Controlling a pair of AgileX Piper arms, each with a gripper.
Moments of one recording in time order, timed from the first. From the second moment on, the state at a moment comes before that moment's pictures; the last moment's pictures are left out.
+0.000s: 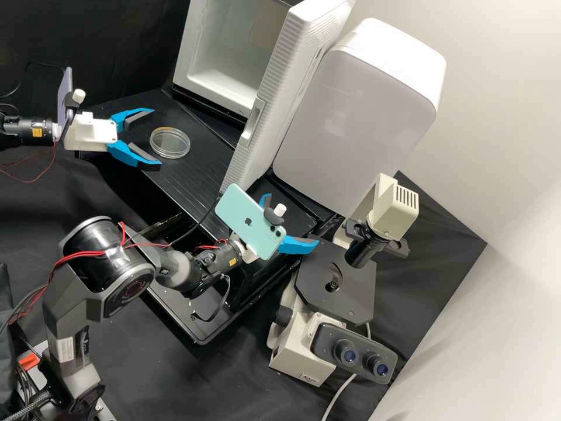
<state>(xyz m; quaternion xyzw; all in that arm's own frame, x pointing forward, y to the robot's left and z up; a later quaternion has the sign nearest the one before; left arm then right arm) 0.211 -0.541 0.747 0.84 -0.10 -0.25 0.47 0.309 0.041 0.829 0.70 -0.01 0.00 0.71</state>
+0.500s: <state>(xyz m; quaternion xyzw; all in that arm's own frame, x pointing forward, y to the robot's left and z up) 0.209 -0.531 0.746 0.86 -0.06 -0.20 0.47 0.309 0.041 0.829 0.70 -0.01 0.00 0.71</state>
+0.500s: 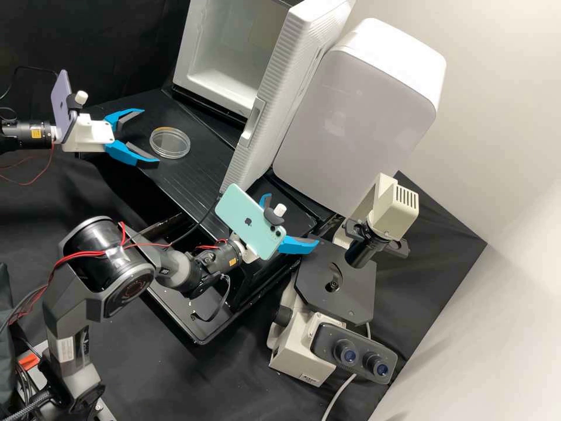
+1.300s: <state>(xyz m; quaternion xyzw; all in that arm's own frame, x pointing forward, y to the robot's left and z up) 0.226 -0.526 0.728 0.84 0.00 -0.25 0.48 0.309 0.041 0.829 0.70 -0.01 0.00 0.71</state>
